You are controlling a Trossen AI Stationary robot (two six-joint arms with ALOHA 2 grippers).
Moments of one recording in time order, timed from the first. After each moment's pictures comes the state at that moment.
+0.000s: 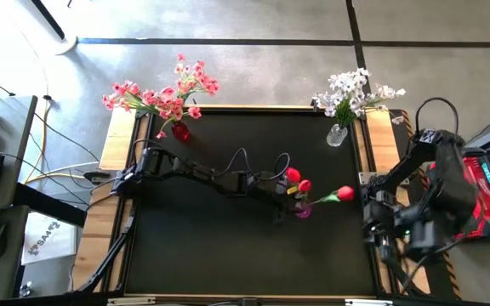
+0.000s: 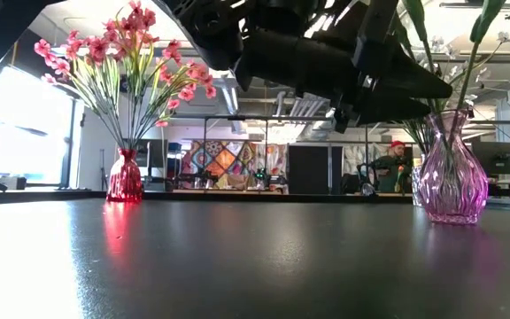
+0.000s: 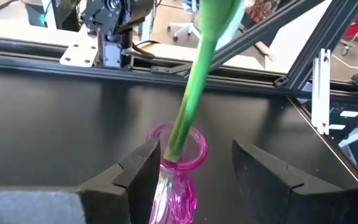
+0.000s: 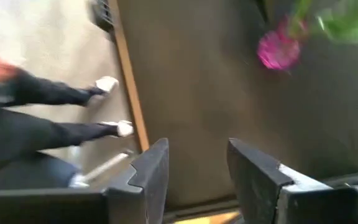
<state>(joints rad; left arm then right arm) -0.09 2.22 1.49 0.41 0.09 -0.15 1.09 1.34 1.70 -1.57 0.30 1.33</state>
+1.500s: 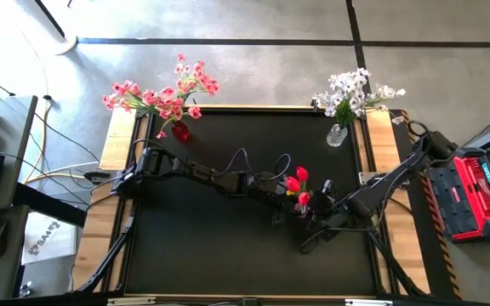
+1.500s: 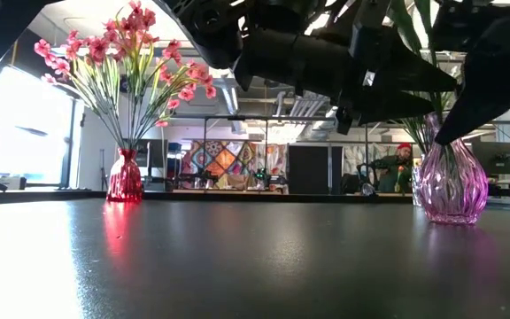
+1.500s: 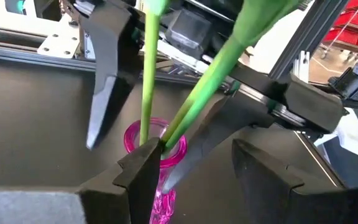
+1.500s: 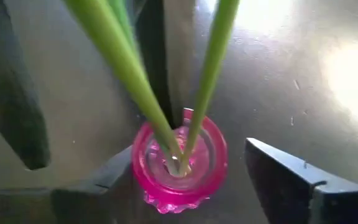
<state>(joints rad) -0.09 2.22 1.49 0.40 0.15 -0.21 0.61 1.34 0.76 -0.69 0.63 1.01</state>
